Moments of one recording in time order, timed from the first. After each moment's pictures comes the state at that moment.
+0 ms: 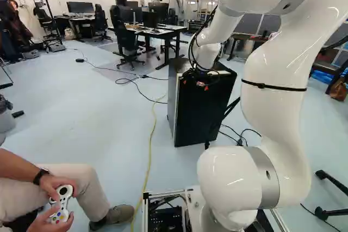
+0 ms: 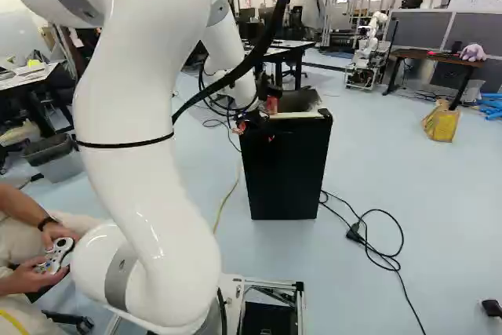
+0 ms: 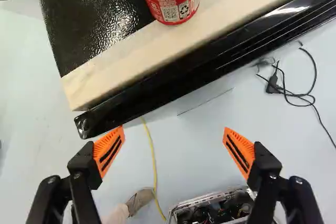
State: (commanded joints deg) arm -7.4 -19.0 -56.0 8.4 -9.2 9.0
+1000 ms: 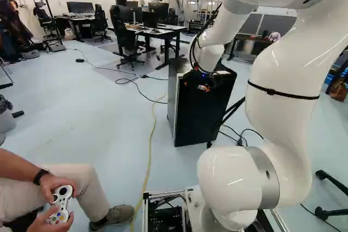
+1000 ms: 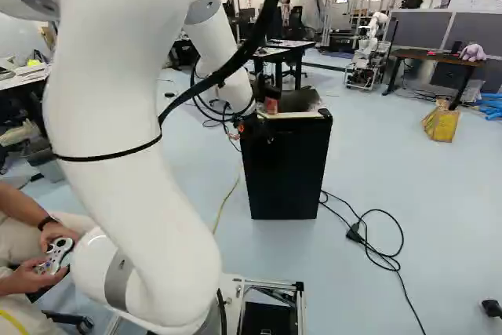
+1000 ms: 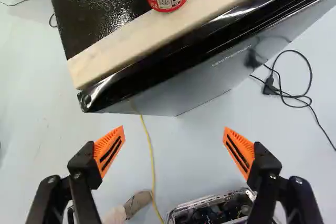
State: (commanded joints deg) arm -7.4 -11.5 -46.9 7.9 -4.3 9.0
